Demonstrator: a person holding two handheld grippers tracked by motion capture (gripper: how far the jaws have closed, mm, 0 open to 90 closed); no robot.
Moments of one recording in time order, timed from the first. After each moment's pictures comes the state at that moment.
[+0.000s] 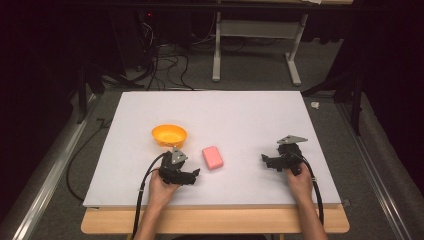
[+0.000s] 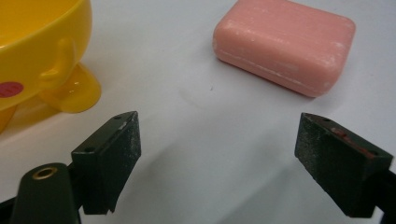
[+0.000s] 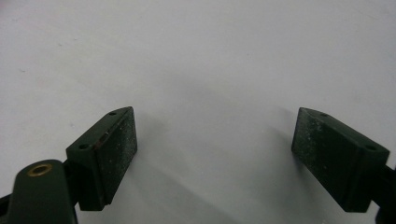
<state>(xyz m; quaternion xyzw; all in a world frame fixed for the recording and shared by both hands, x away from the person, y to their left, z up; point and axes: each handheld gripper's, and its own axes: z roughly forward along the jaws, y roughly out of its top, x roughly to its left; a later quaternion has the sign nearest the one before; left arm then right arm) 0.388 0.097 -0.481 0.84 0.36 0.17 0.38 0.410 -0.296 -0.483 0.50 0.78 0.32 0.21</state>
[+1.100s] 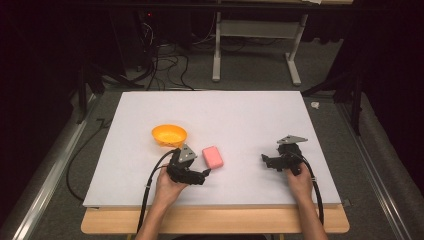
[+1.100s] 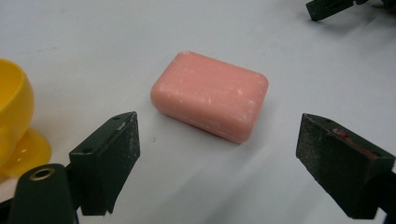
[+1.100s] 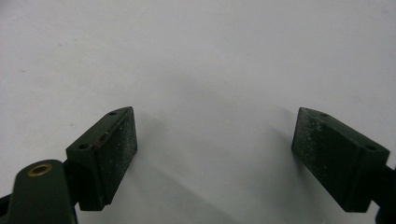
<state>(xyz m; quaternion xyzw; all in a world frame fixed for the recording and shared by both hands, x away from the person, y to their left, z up) 0.383 0.071 -0.452 0.84 0.31 0.14 0.41 0.410 -0.296 -0.483 0.50 0.78 0.32 0.21</state>
